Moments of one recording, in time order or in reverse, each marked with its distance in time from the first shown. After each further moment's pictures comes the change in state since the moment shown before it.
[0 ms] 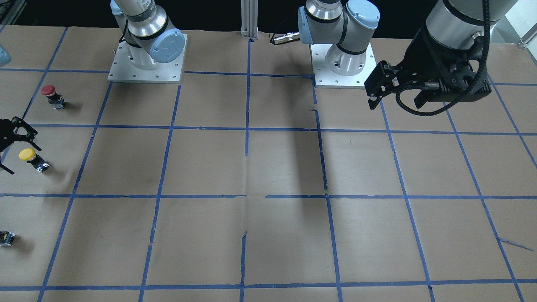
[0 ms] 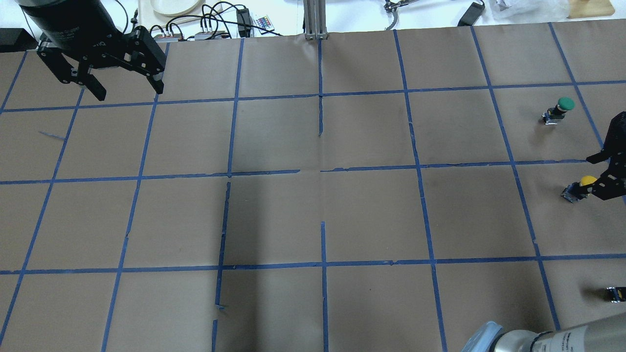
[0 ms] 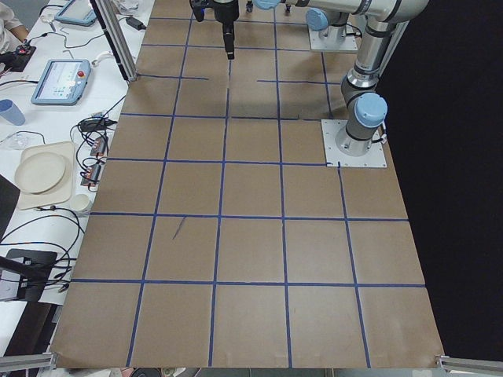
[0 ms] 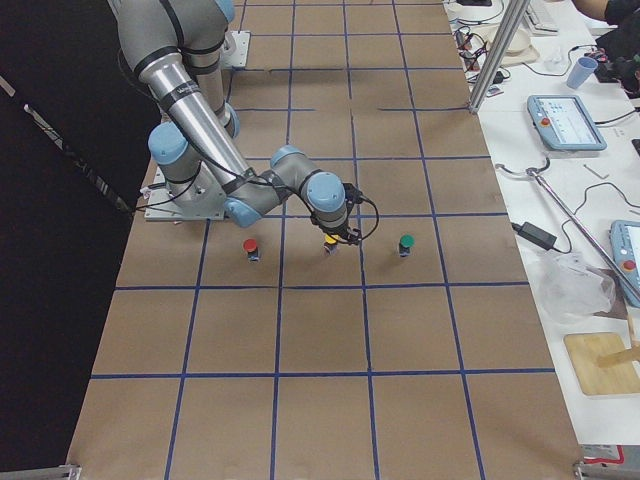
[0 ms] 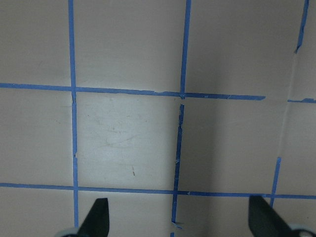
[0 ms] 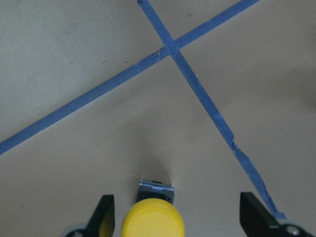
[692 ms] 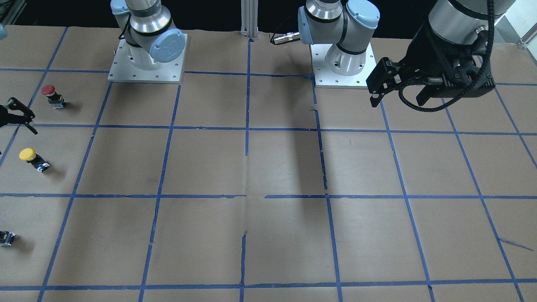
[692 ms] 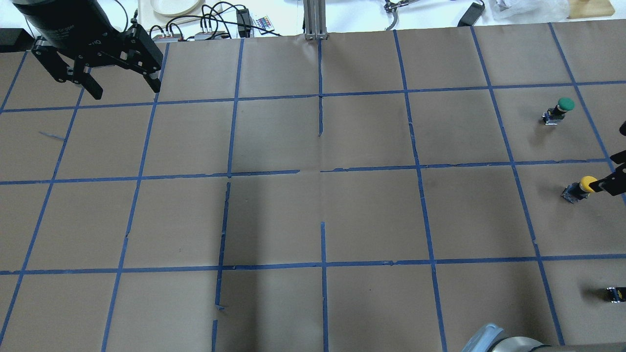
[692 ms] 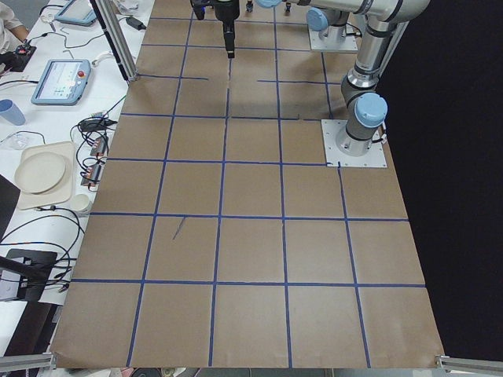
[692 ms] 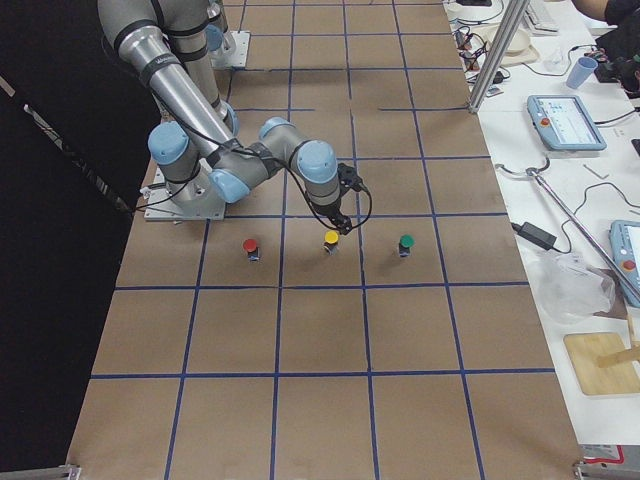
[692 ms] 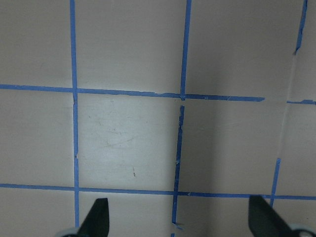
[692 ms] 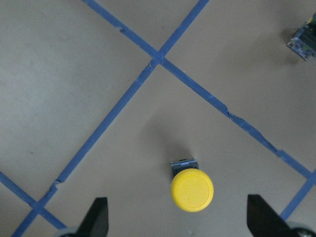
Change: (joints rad) left arm 0.005 0.007 0.004 -0.001 0.000 0.002; right arm 0.023 -0.200 0.001 0.157 -0.062 0.446
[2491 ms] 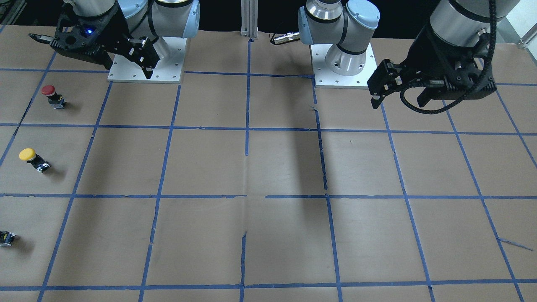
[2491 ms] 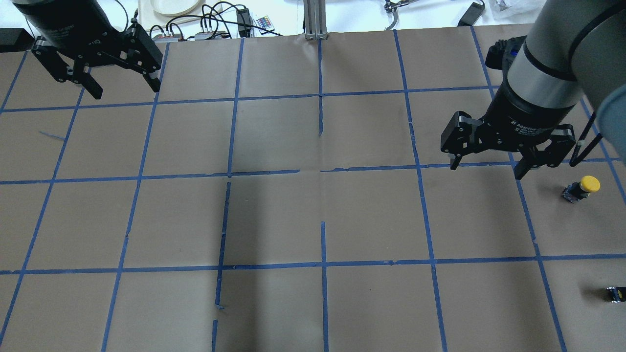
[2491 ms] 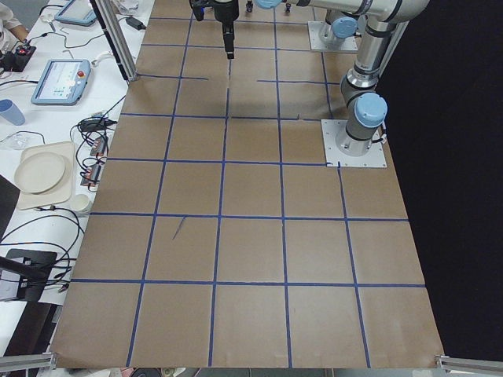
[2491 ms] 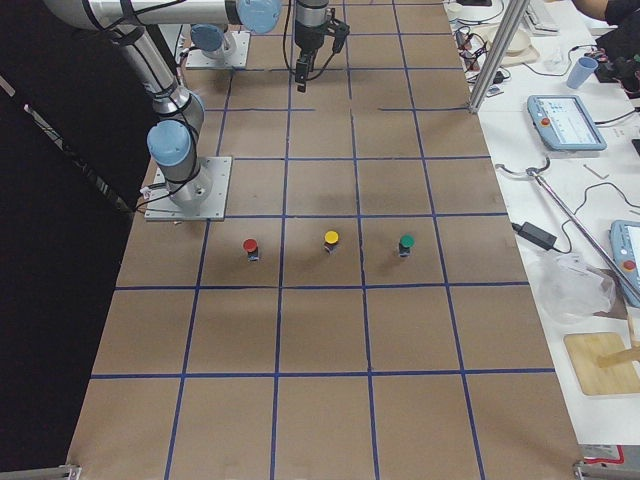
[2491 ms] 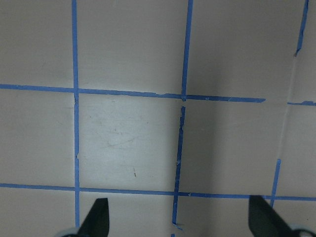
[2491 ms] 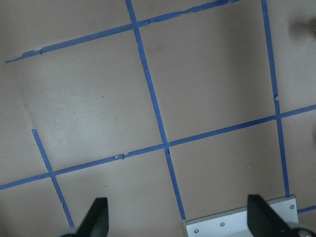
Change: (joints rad) left arm 0.003 -0.003 -0.001 0.001 -0.001 0.000; right arm 0.768 -0.222 -0.276 0.605 -0.192 1.619
